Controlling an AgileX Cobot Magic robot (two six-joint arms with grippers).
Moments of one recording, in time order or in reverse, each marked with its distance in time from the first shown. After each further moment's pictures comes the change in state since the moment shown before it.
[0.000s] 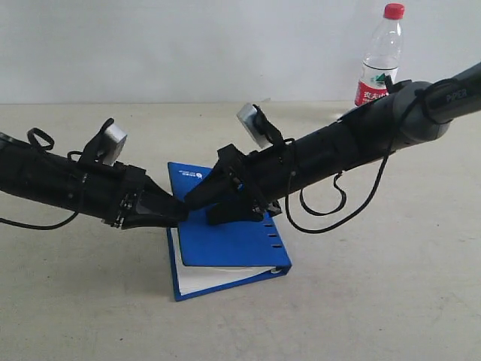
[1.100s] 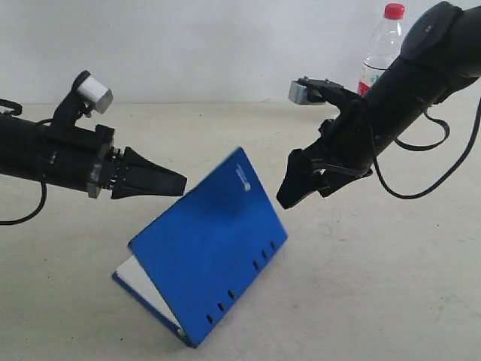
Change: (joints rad) left arm -0.009 -0.231 0.060 -0.006 0.102 0.315; right arm -0.131 -0.287 0.011 -0.745 -0.143 0.219
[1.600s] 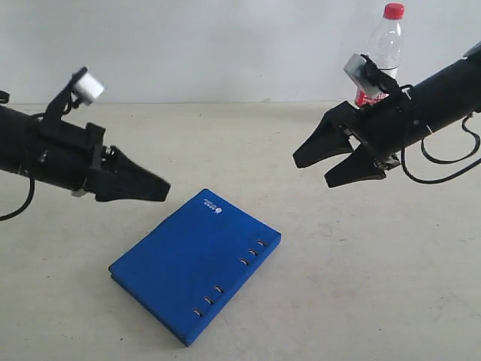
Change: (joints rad) left arm -0.002 -0.085 0.002 0.206 -0.230 -0.117; right arm -0.201 0.075 0.000 0.354 0.185 -0.073
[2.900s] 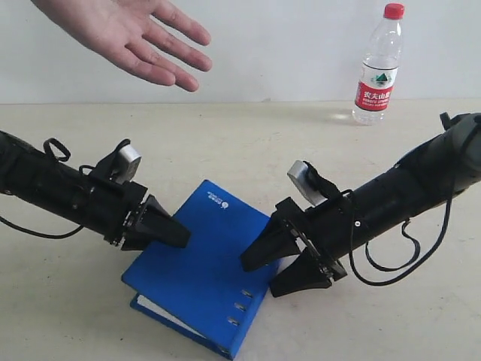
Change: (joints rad) left arm 0.002 0.424 -0.143 -0.031 0.228 -0.316; right arm 0.198 0.147 0.293 0.256 0.001 -0.138
